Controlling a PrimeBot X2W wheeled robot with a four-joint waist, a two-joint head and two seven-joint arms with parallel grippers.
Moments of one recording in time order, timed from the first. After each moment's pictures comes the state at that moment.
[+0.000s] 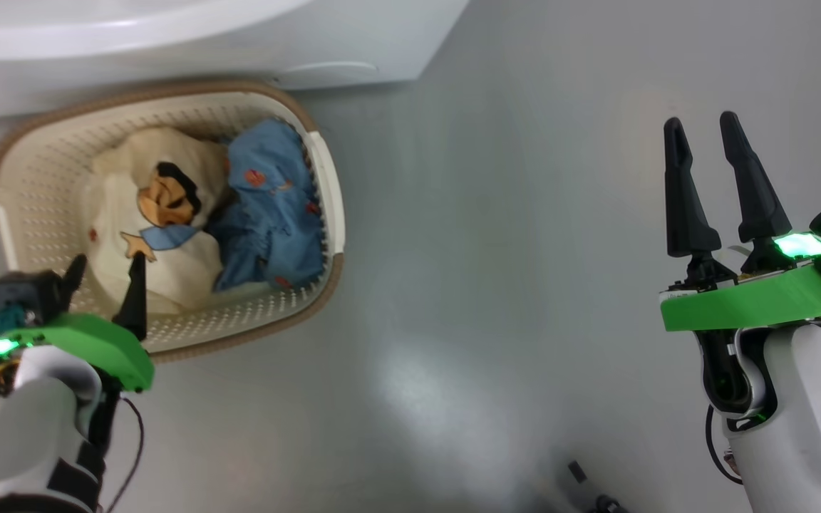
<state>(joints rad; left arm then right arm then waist) -0.72 0.24 -0.11 1.06 -0.30 -0.13 -0.26 -0.40 -0.12 0.09 0.12 0.45 0.13 -0.25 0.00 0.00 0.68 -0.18</state>
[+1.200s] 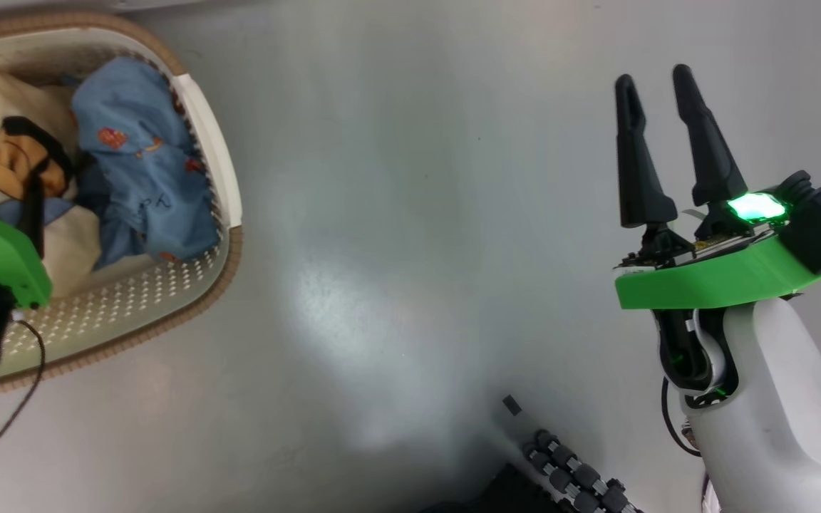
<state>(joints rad) -1.02 0.40 -0.29 1.25 -0.43 -0.13 -0.08 -0.48 -0.05 0.15 0.10 0.45 0.13 -0.25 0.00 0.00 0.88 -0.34</state>
